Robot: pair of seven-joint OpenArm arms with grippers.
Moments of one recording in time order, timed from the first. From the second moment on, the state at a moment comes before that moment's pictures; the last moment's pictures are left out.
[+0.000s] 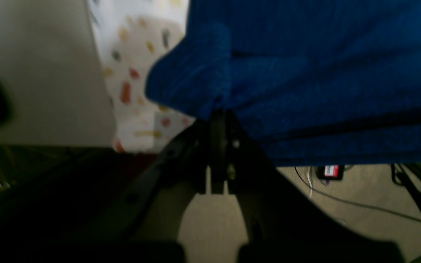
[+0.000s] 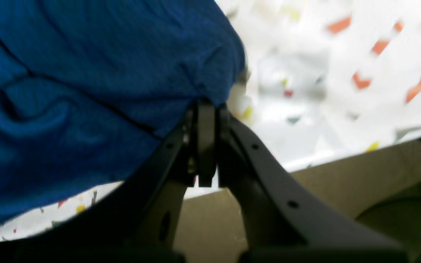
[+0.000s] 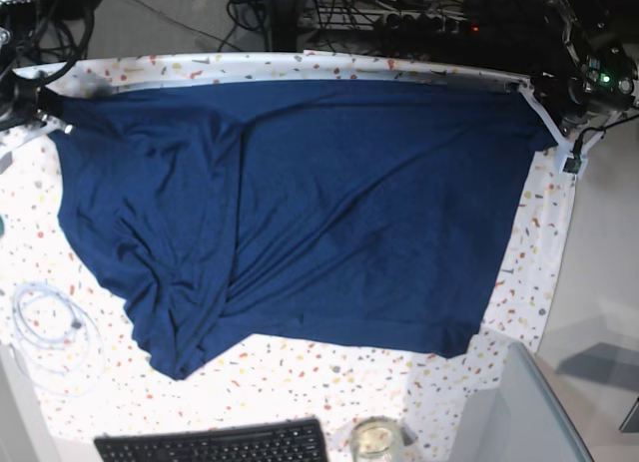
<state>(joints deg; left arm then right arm) 17.3 -6.4 -37.0 103.2 -1.3 -38.4 65.5 -14.1 10.8 34.3 86.3 21.8 8.3 -66.8</state>
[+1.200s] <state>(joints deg) 19.4 3.6 -44.9 103.1 -0.4 -37.8 65.5 -11.5 10.8 43.1 83.3 20.4 7.8 -70.6</state>
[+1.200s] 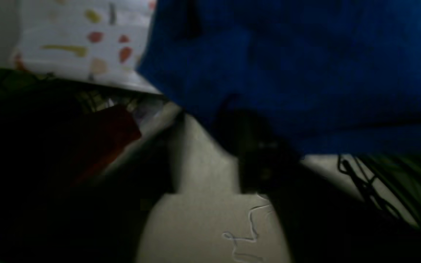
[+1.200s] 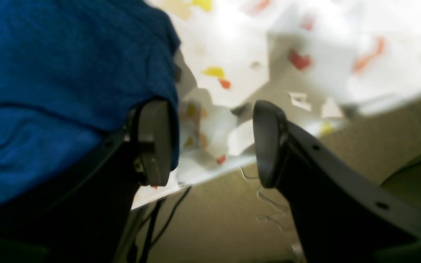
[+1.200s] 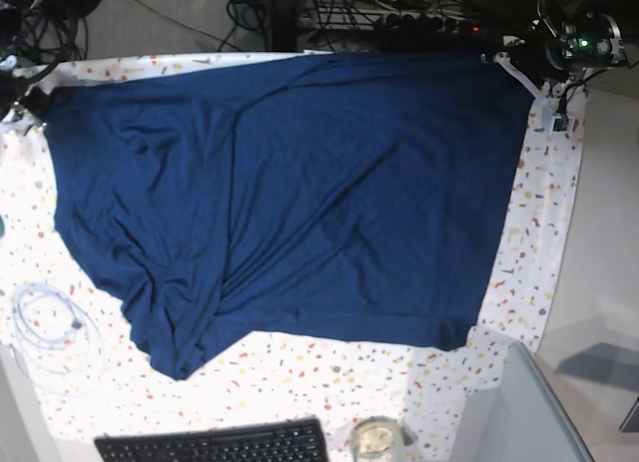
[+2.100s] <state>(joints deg) -9.8 -4.0 -23.1 72.6 4.9 -26.2 45.7 14.9 19.8 13.3 53.4 21.0 8.4 -47.0</state>
